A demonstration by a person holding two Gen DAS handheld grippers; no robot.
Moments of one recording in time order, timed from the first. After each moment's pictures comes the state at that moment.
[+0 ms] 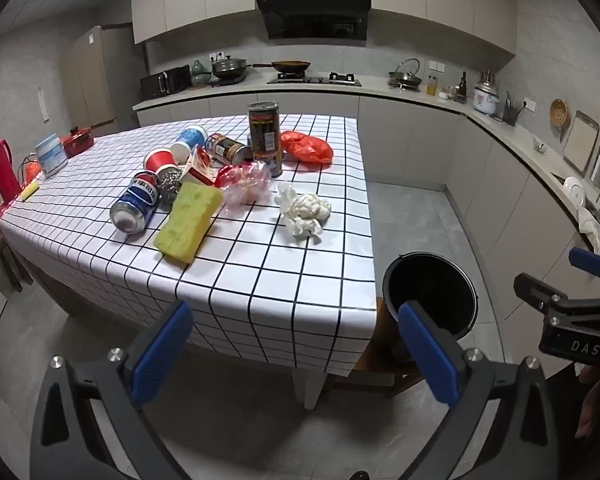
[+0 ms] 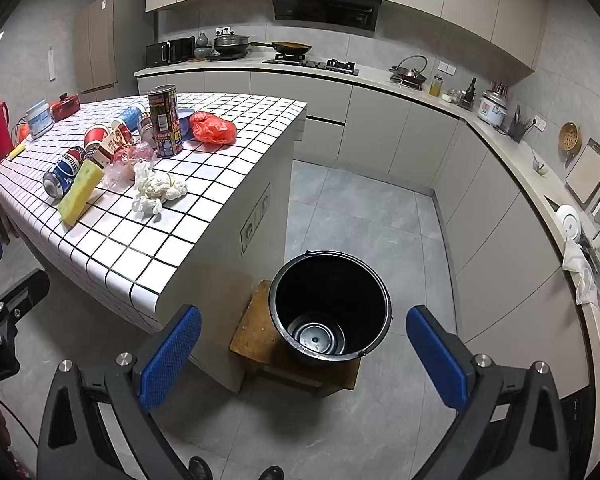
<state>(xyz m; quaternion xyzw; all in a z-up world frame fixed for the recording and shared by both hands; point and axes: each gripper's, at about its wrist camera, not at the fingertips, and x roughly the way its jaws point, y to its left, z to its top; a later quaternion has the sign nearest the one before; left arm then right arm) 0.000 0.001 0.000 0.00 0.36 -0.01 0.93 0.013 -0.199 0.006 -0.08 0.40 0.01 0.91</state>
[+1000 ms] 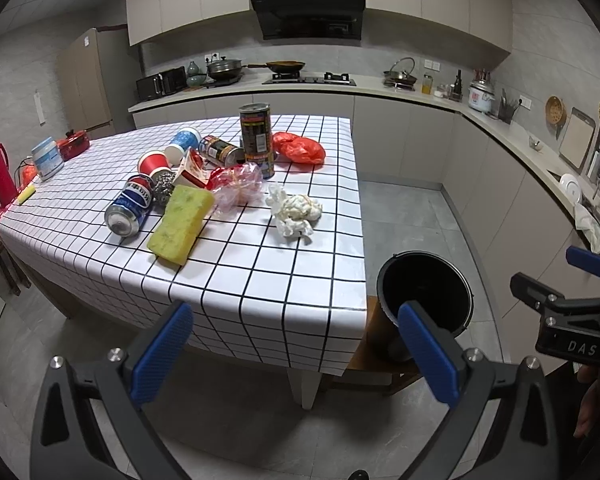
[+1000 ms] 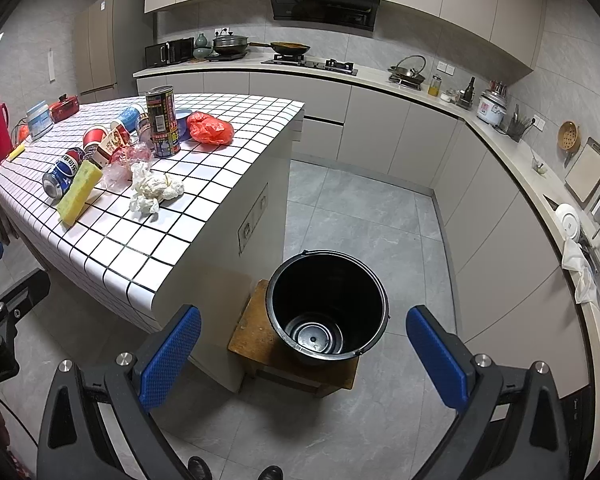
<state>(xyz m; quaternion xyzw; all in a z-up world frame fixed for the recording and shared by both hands) -0.004 -0.012 0.004 0.01 0.36 -0.01 0.93 0.015 -0.204 0.005 -0.07 0.40 0.01 0.91</state>
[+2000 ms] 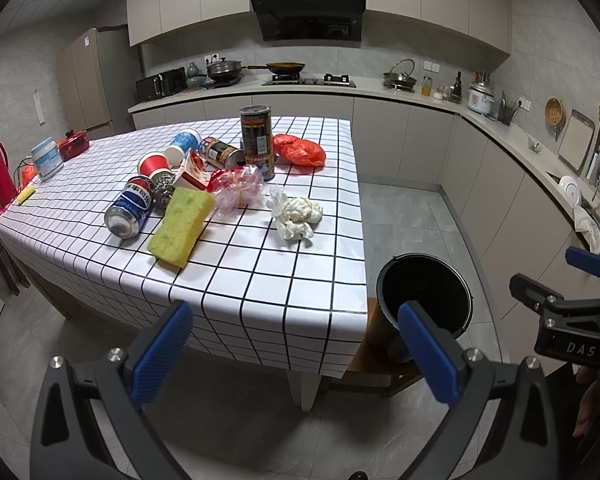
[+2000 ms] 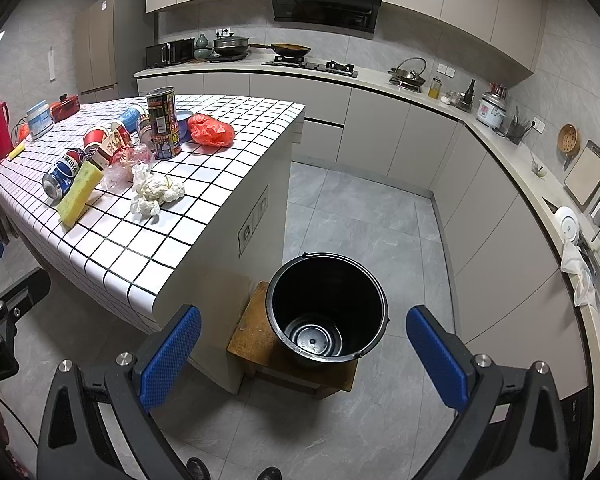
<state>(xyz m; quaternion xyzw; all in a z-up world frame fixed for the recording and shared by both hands) 0.000 -0.010 0.008 0.01 0.36 -0.01 0.93 0.010 -0.203 0.010 -0.07 0.40 0.01 0.92</state>
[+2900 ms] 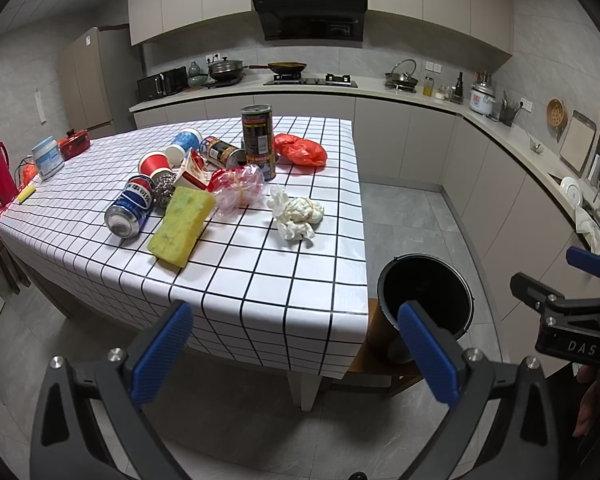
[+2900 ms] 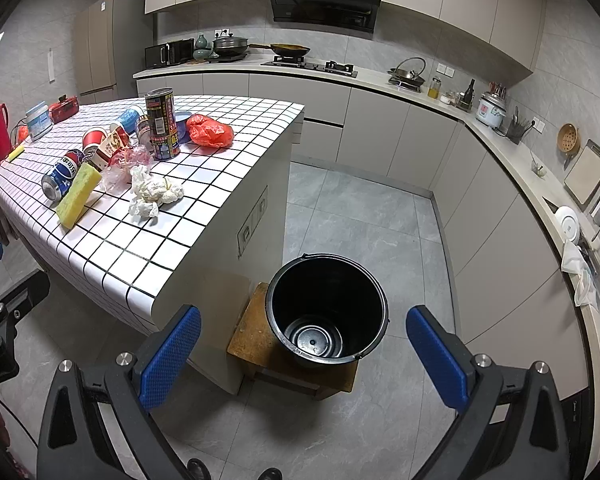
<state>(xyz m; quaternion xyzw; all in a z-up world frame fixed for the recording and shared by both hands) 0.001 -0.008 0.007 0.01 0.36 -0.01 0.93 0.011 -0.203 0.010 -0.07 0.39 0.01 0.92</state>
